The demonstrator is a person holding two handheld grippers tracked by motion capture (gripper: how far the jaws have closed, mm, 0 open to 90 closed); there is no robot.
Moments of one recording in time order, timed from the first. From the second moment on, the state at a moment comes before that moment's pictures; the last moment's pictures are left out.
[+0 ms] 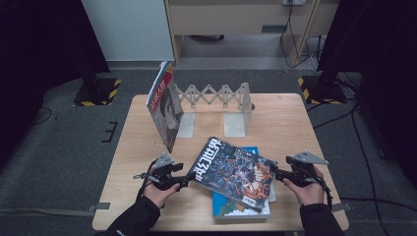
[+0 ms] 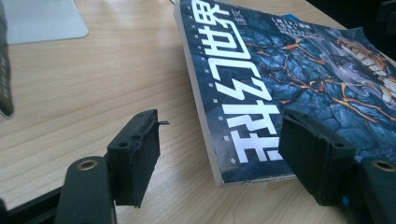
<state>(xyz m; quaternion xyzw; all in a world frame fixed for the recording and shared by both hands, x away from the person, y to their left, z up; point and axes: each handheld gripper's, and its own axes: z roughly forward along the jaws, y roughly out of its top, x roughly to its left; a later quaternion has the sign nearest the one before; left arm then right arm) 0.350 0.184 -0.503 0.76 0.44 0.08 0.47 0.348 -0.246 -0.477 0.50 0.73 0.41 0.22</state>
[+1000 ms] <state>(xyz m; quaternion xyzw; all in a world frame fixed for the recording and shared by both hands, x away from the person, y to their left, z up) 0.366 0.169 -0.527 0.73 0.45 -0.01 0.50 0.353 -0.221 -0.493 0.48 0.76 0.40 0.18</state>
